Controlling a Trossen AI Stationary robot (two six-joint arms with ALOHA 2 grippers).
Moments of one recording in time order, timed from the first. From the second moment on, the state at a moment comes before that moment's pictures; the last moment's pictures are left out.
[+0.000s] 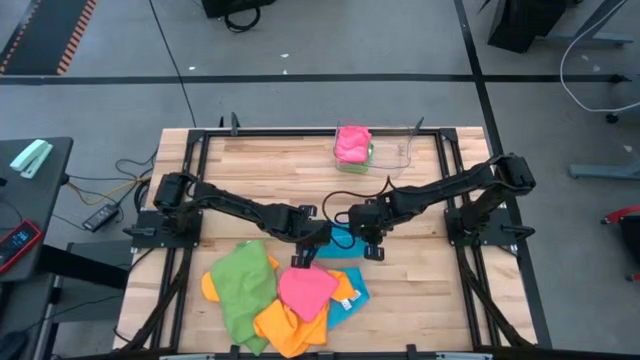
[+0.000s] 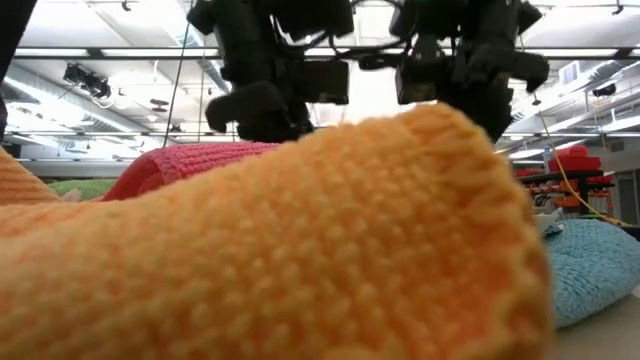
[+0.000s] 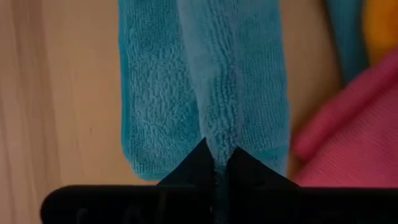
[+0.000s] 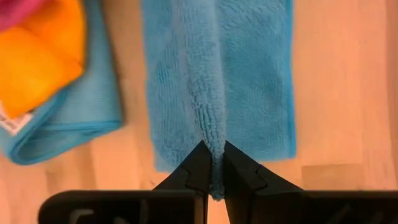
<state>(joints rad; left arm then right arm) -0.15 1.93 1.33 -0.60 -0.16 0.01 0.11 1.61 1.03 -0.67 -0.05 0.26</state>
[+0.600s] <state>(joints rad) -0.07 1.97 1.33 -0.56 -0.16 0.06 0.02 1.61 0.93 -0.59 -0.03 0.21</state>
